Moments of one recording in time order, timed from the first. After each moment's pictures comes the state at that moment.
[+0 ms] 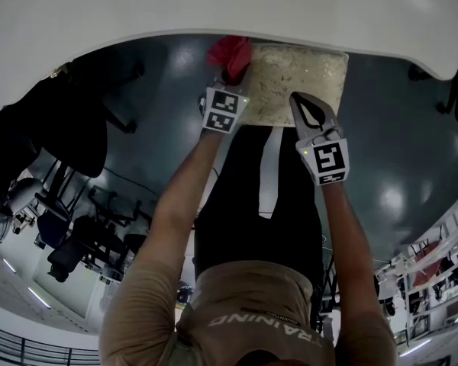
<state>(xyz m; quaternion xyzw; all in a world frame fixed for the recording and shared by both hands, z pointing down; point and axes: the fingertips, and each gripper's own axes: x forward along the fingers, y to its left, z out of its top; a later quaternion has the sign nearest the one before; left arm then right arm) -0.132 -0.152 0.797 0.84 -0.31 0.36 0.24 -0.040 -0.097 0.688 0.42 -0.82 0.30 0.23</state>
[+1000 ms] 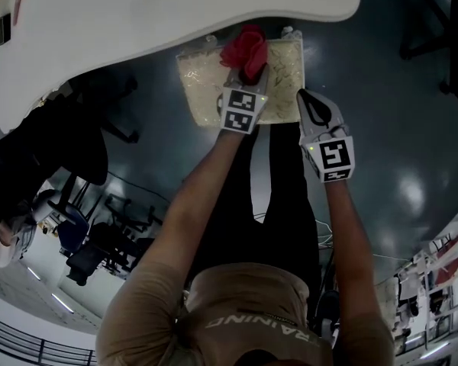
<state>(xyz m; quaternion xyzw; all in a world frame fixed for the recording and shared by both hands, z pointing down) 0.052 -0.119 0.795 0.84 -0.30 0.37 0.27 0.120 -0.061 0.698 0.48 -0.79 0.33 0.20</state>
